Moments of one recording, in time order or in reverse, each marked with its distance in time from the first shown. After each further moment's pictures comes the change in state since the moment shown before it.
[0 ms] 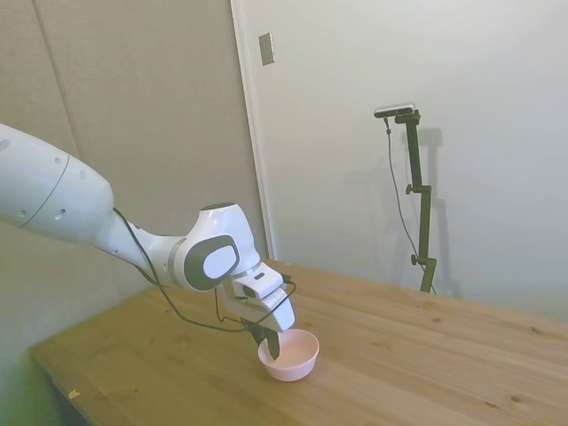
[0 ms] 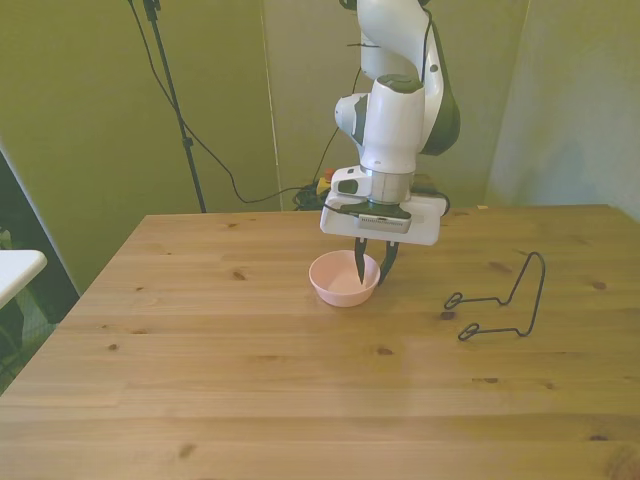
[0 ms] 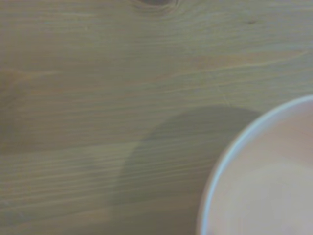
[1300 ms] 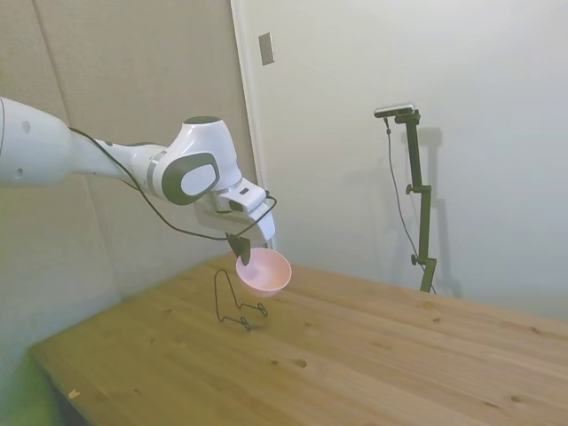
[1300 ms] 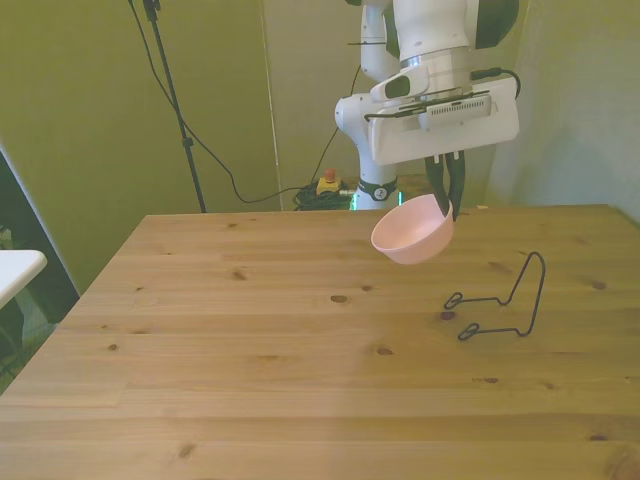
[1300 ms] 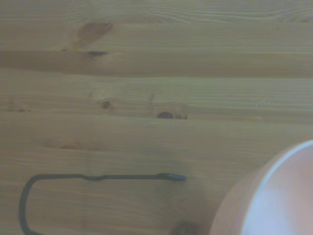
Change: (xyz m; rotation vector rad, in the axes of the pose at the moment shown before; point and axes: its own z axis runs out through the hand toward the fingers) arm 0.003 -0.071 -0.166 0.302 -0.094 -0.152
